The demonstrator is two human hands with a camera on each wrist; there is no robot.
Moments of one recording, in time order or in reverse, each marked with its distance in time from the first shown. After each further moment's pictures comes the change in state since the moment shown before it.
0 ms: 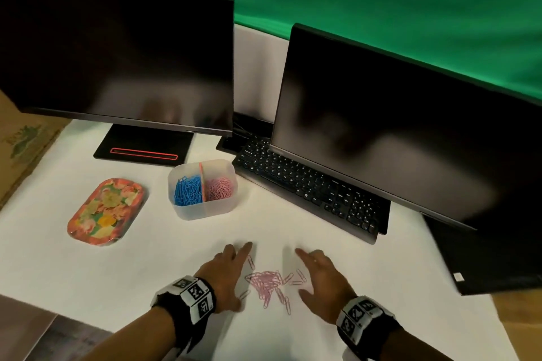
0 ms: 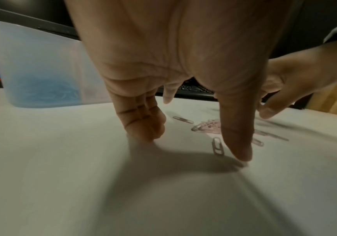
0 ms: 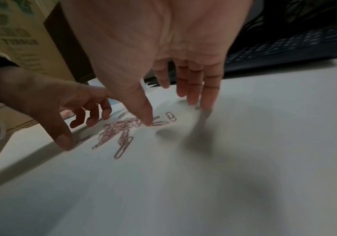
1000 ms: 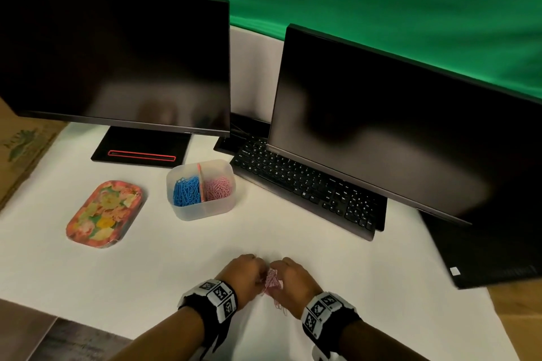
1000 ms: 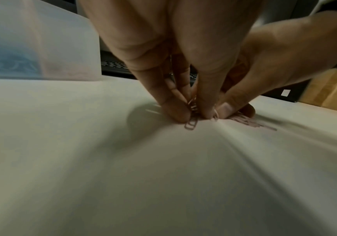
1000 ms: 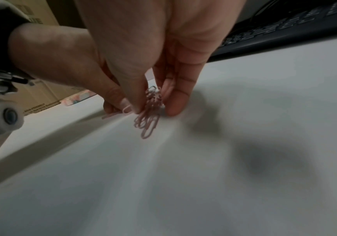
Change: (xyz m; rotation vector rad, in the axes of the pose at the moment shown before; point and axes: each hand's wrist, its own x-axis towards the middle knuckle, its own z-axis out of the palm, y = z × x) left_hand 0.019 0.031 0.012 -0.132 0.151 0.121; right_hand 0.027 -0.045 0.032 0.107 -0.044 0.020
